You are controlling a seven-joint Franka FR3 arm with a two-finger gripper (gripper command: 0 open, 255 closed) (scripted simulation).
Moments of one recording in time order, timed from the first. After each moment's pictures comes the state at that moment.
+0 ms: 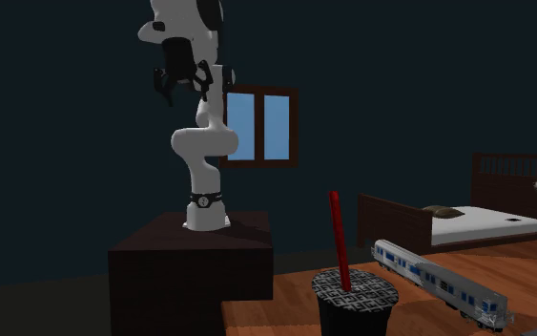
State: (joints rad) arm 0.00 -0.76 -0.07 -2.35 0.12 1.56 -0.04
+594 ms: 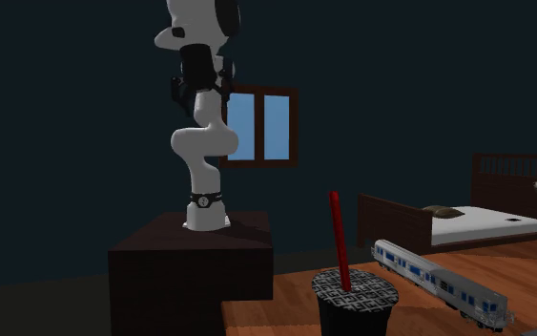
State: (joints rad) arm 0.05 -0.59 0.03 -2.33 0.19 1.72 0.04
